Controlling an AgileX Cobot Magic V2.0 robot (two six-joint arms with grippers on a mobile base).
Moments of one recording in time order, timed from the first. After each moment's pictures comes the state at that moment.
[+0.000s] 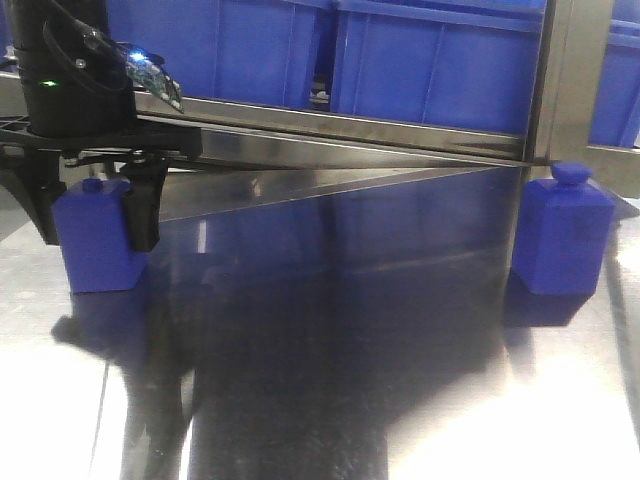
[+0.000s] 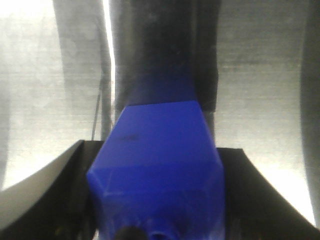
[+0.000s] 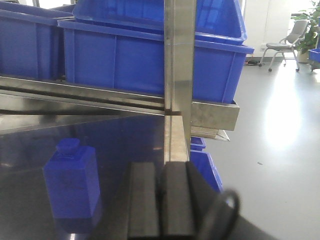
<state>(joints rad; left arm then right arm) -0.41 1.90 -1.50 0.05 1.19 -0.40 0.01 -0.01 0.03 -0.09 0.02 0.15</state>
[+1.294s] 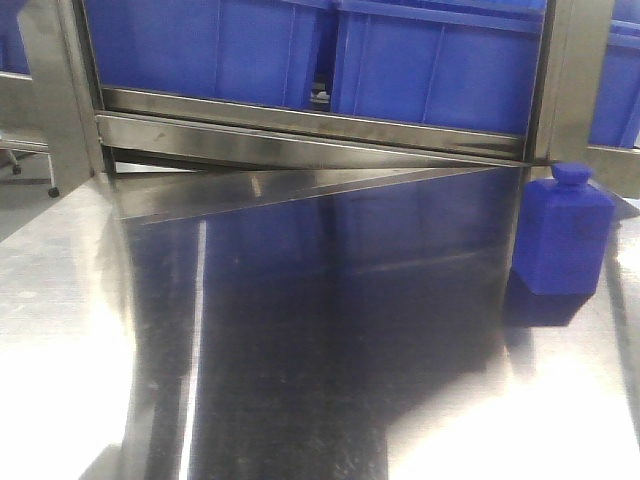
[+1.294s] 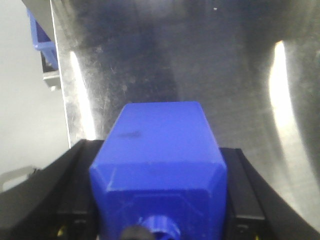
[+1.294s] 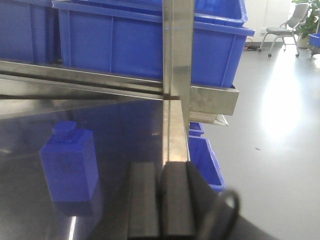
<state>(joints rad) -0.49 1.09 -1.16 0.16 1.01 -0.31 0.01 -0.01 0.03 -0.09 0.06 0.15</state>
